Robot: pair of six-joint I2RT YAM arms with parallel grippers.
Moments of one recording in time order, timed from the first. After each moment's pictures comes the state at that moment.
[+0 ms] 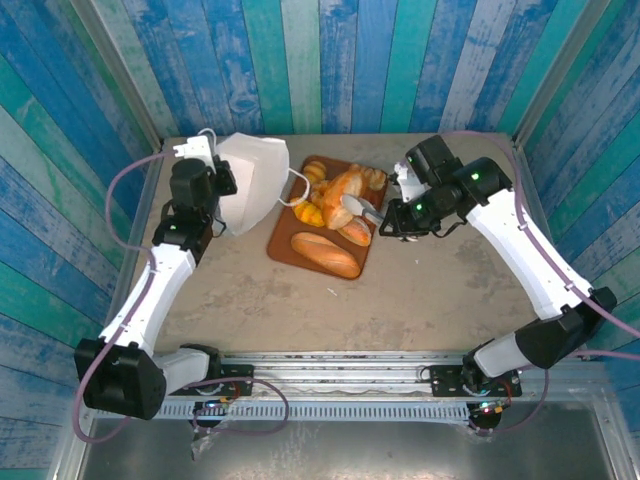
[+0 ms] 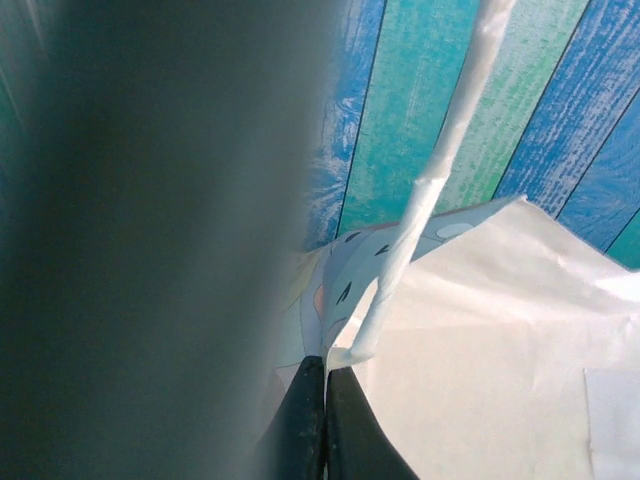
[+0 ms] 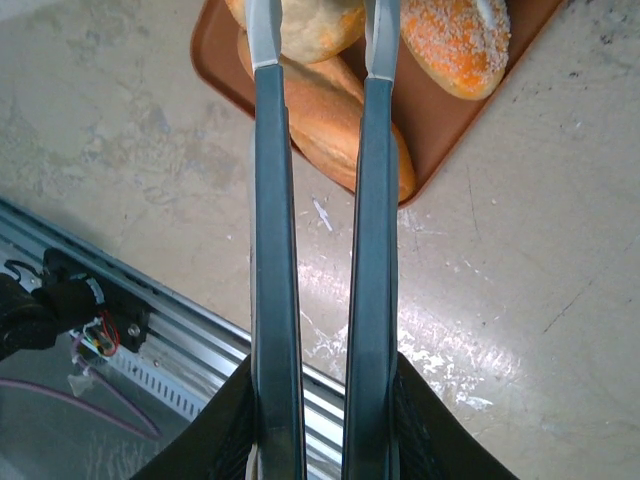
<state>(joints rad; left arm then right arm) -0.16 1.16 0.97 -0.04 -0.18 -0.20 0.53 1.48 1.65 -1.34 -0.32 0.35</state>
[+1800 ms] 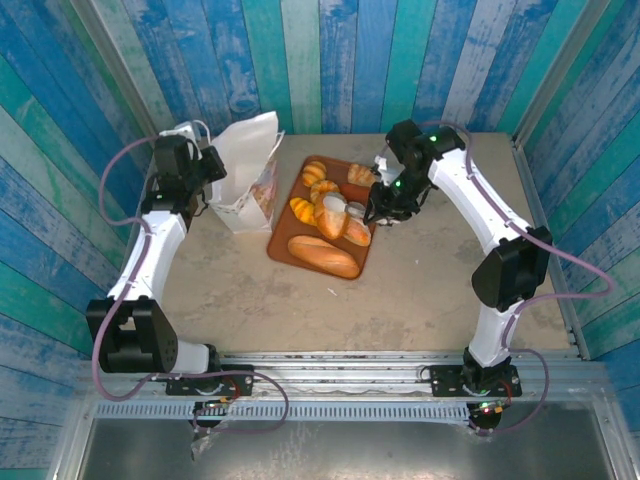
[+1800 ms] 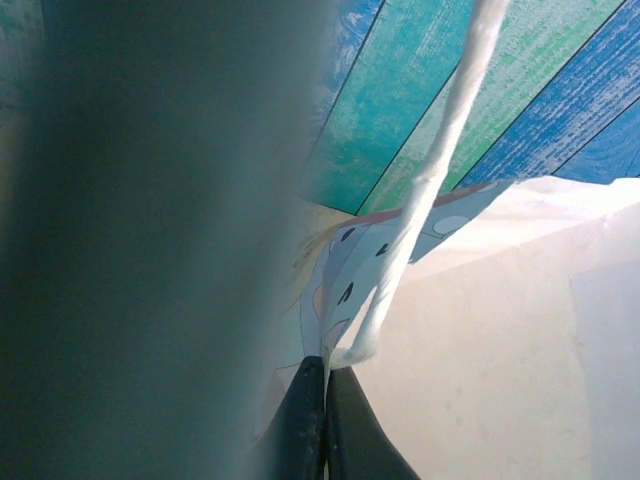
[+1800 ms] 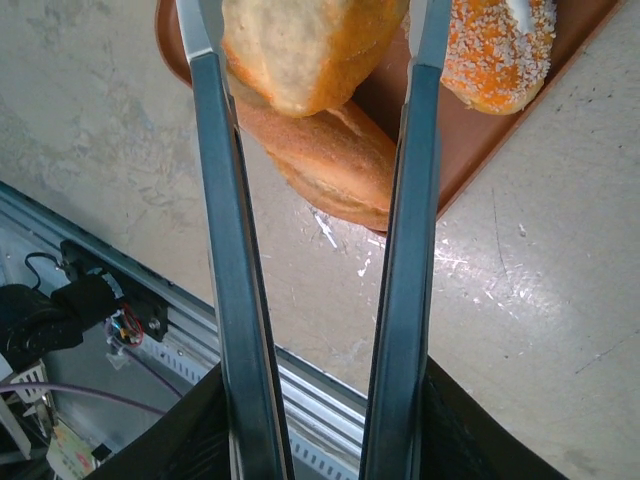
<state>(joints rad) 0.01 1.38 1.16 -0.18 0.13 -0.36 0.43 1.87 1.90 -1.45 -0.47 0.26</state>
